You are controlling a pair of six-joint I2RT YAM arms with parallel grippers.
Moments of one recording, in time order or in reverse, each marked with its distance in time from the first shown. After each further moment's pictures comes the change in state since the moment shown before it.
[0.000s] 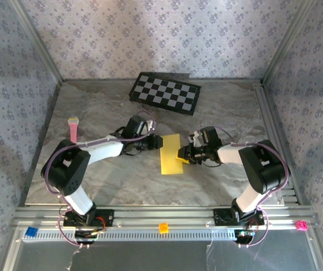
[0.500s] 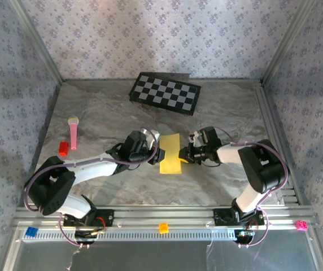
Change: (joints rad) left arm -0.163 -0.218 -0.238 0.169 -0.195 0.249; right arm 0.002 0.000 0.004 0.005 0.025 0.042
